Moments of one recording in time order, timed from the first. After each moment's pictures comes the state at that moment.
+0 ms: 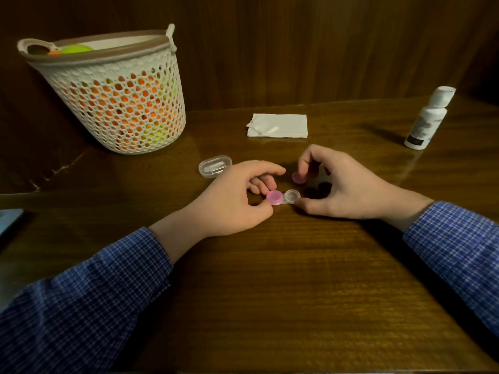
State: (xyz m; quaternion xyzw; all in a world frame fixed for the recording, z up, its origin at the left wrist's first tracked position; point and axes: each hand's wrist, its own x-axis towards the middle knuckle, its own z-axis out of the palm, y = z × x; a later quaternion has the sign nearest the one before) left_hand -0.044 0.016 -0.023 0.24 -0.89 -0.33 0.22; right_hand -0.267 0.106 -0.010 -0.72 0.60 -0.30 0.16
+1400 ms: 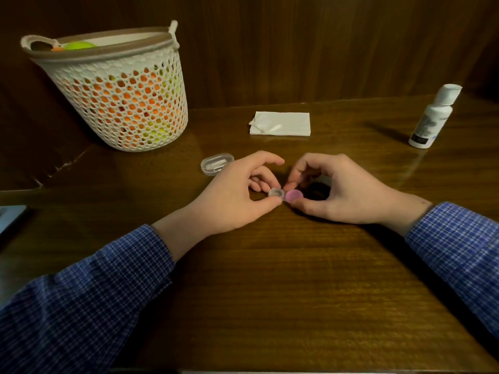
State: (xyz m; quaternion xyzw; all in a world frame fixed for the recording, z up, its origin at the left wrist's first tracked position) left_hand -0.048 0.014 -0.025 0.24 -0.88 -0.32 0.24; right_hand -0.260 0.106 -0.016 -0.74 0.55 -0.33 0.19
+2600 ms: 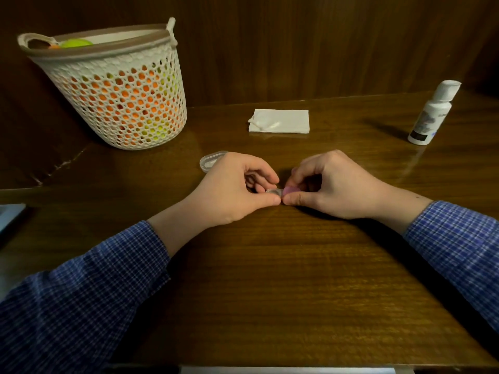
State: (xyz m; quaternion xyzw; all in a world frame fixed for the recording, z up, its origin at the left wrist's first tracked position) left_hand -0.047 0.017 -0.016 0.29 -0.88 -0.31 0.23; right_hand -0.254 0.102 -0.015 -0.74 0.60 -0.26 0.15
